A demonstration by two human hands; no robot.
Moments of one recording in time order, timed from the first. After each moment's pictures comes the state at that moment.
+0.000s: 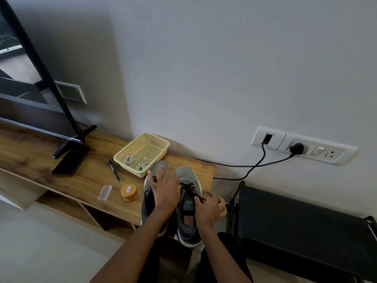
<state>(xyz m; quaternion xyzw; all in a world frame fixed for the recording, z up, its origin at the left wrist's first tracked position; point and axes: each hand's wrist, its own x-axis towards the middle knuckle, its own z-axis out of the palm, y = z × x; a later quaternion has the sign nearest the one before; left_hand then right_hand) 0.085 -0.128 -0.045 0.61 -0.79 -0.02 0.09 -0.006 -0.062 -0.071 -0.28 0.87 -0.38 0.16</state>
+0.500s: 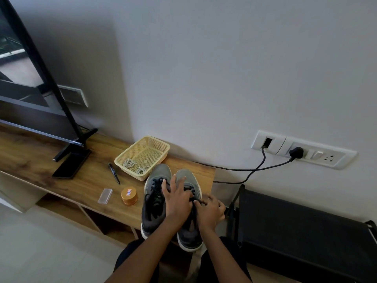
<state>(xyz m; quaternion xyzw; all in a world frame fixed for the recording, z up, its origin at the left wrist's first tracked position) 0.065 -0.106 -0.053 0.54 -0.84 -0.06 0.04 -0.011 -0.066 -0.081 -0.27 0.84 -0.42 0.21</state>
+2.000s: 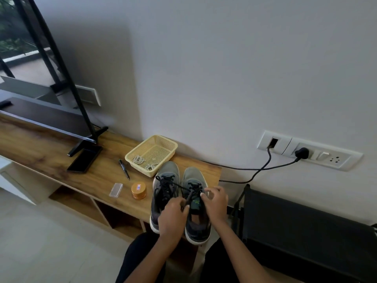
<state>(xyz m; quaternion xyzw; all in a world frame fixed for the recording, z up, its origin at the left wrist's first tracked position) 0.112 -0.057 -0.054 0.61 -0.71 -0.27 0.22 -0.026 -0.067 -0.077 -0.44 0.79 -0.39 0.18</state>
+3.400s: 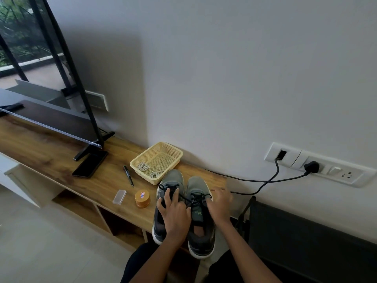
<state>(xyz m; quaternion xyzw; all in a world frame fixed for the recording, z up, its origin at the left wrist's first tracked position) 0.098 -0.089 -0.057 0.66 -0.74 -0.09 0.08 -0.040 -0.105 -0.082 -0.48 0.79 -0.35 0.16</state>
